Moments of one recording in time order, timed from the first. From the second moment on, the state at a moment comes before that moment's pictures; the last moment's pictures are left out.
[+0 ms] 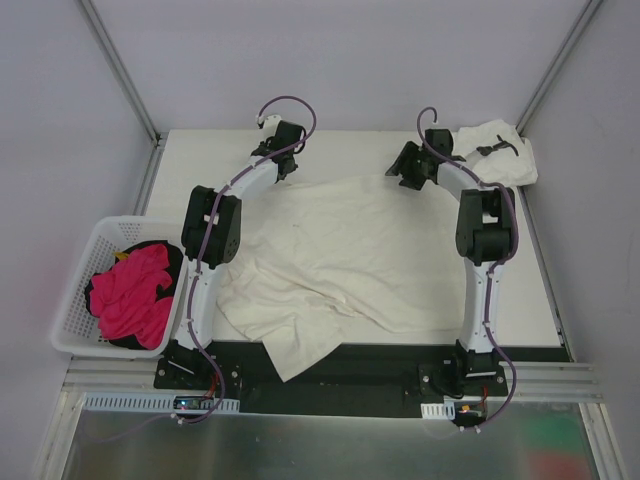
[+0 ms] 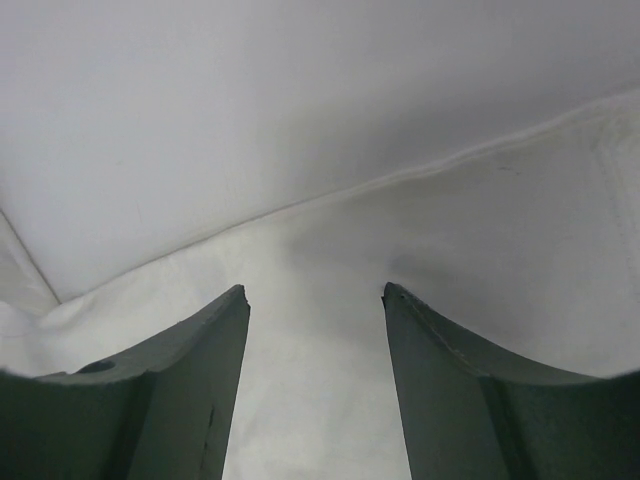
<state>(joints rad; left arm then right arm) -0.38 2.32 1.93 -0.39 -0.47 -0.55 0.11 2.32 1.79 -0.30 -0.26 0.58</state>
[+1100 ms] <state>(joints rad) -0.37 2.28 1.93 -0.39 -0.43 -0.46 0.00 2.47 2.04 -0.28 -0.41 0.74</state>
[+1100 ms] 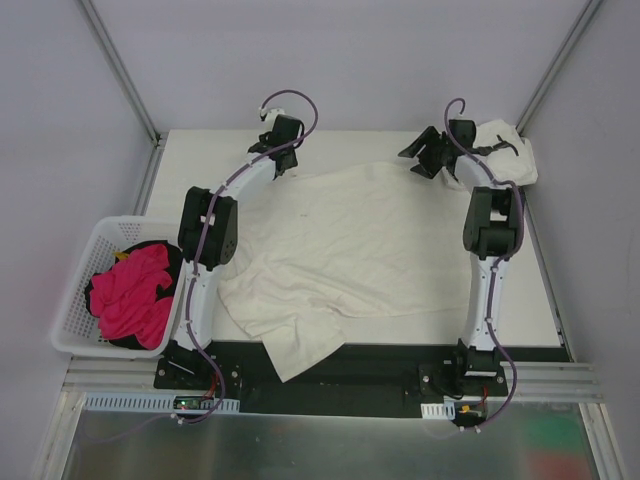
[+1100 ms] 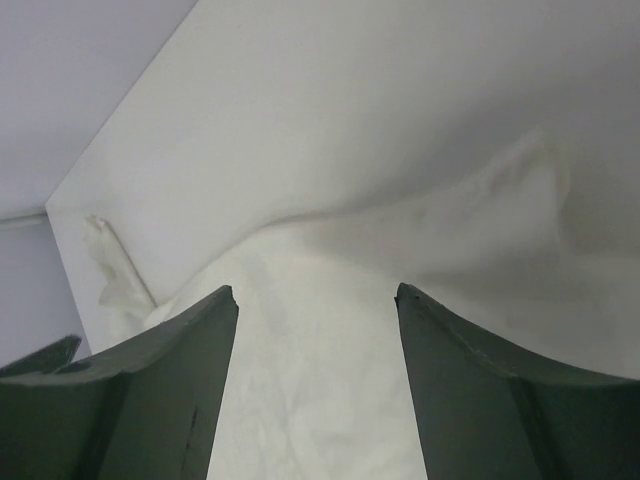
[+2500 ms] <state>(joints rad) -0.28 2.46 2.09 -0.40 -0.14 -0.43 -0.02 1.63 1.24 -0.08 -0.57 0.74</state>
